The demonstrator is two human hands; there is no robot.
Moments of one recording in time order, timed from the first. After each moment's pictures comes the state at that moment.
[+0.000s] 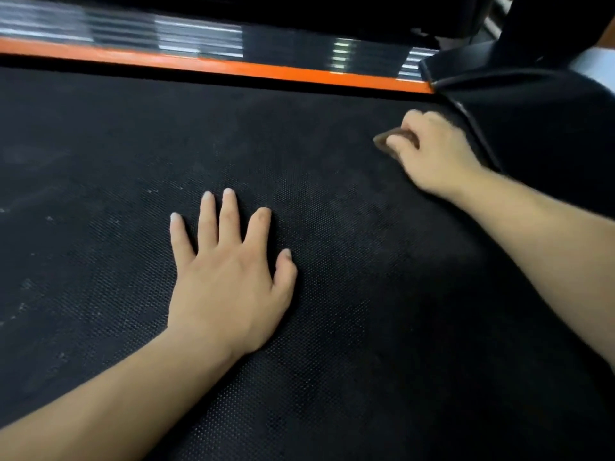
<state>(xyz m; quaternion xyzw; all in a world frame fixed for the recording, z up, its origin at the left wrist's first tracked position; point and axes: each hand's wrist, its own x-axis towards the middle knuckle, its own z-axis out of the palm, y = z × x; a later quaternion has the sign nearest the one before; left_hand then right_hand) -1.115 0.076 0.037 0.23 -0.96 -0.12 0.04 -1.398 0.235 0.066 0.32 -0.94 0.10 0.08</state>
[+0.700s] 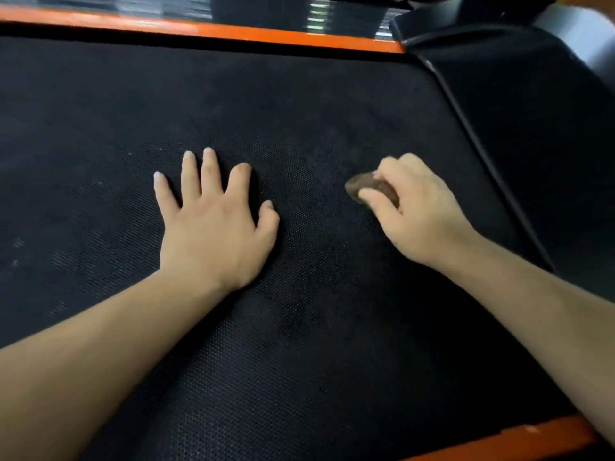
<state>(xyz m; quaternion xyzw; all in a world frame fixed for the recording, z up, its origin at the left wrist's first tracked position) -1.115 0.075 0.033 0.24 -0.96 -0.13 0.04 -1.248 0.291 0.060 0.36 -0.92 0.15 0.04</state>
